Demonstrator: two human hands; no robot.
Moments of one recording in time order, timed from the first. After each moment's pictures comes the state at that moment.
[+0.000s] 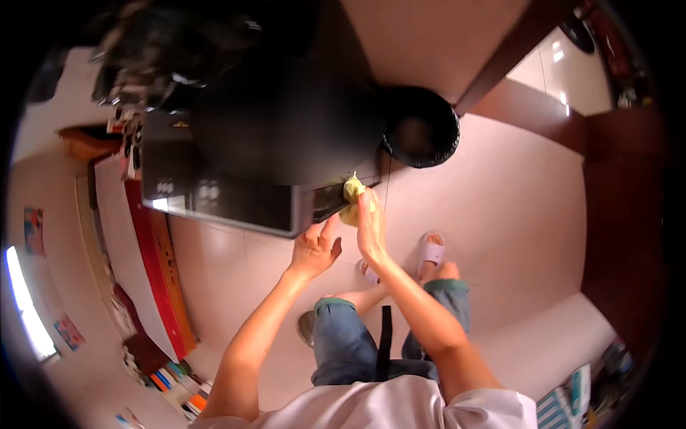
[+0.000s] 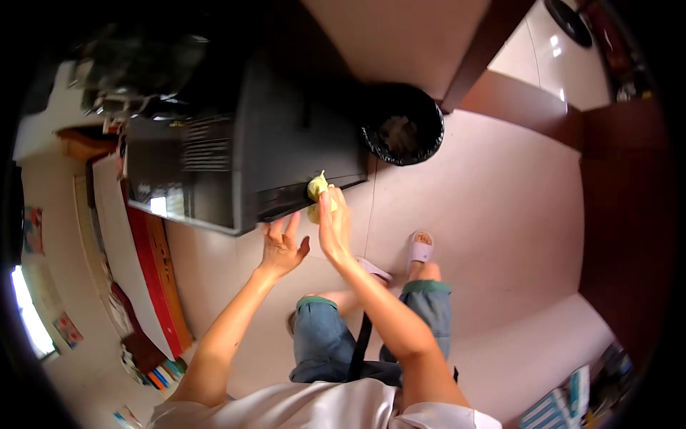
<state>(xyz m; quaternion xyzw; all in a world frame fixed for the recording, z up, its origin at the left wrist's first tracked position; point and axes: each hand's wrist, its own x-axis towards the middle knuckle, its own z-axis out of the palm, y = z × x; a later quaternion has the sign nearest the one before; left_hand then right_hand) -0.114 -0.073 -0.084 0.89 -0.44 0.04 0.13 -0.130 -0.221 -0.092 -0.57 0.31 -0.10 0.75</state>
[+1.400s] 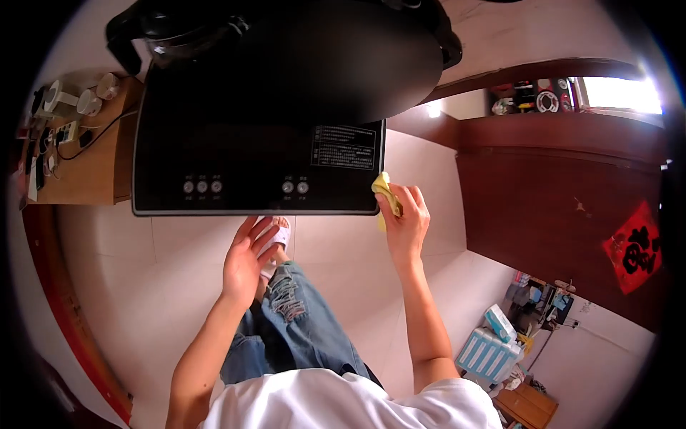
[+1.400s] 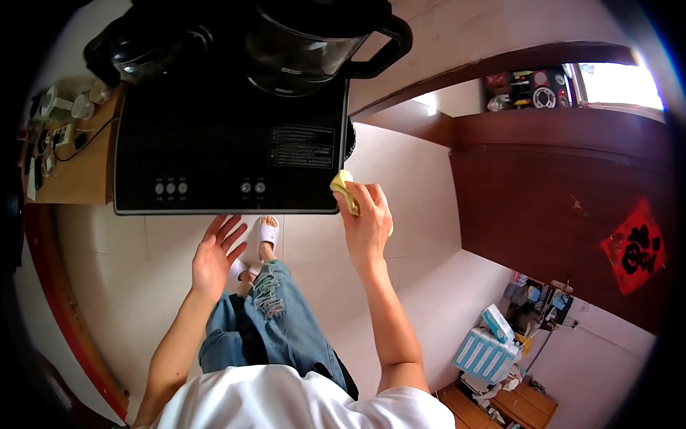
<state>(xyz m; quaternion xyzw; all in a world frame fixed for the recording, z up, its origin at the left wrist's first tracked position) -0.060 0.071 0.155 0.42 0.13 -0.44 0.78 -0.129 -0.172 0.216 -0.90 0.32 -0.15 0.25</state>
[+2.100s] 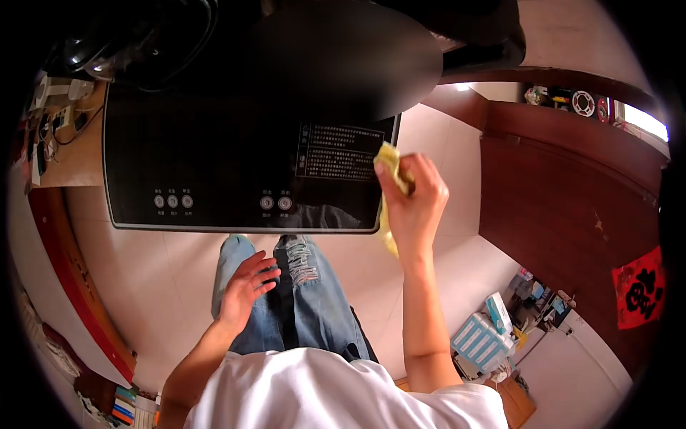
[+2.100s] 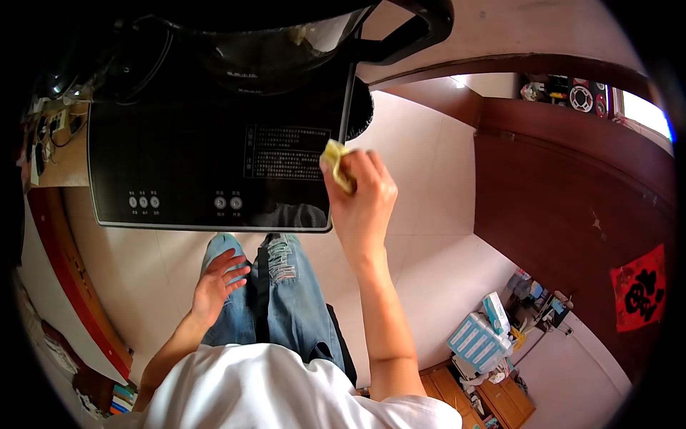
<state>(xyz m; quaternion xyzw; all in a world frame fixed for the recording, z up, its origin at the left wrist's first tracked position) -0.098 0.099 0.154 0.43 0.23 -0.54 0.68 -0.069 -0.202 0.219 -0.89 0.31 -0.13 0.30</state>
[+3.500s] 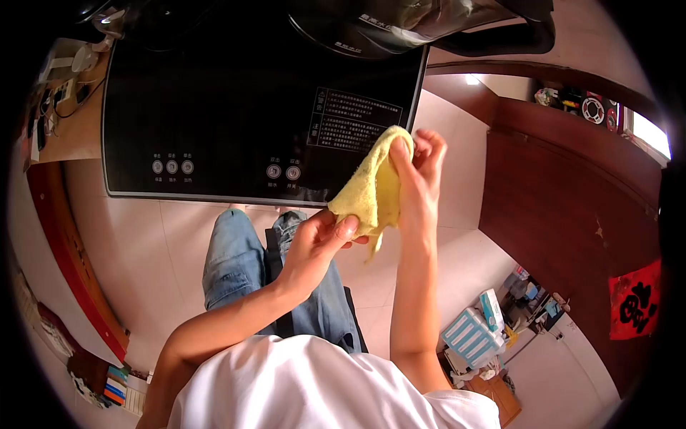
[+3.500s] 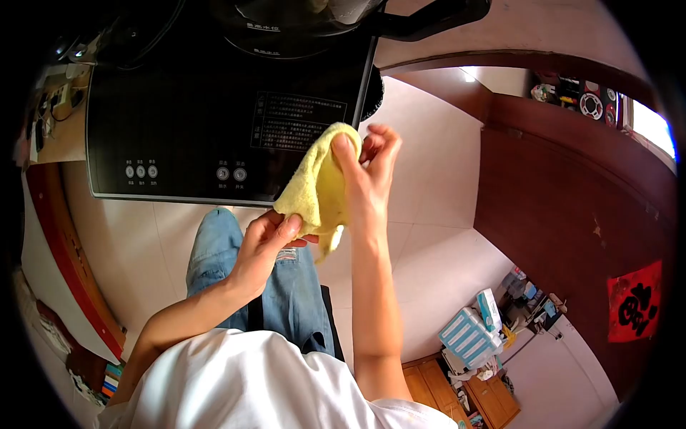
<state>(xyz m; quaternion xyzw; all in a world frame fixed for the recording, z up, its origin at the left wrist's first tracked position) -0.079 -0.033 0.206 0.46 0.13 -0.55 0.69 -0.087 -0.198 0.190 -0.61 0.46 -0.12 0.63</state>
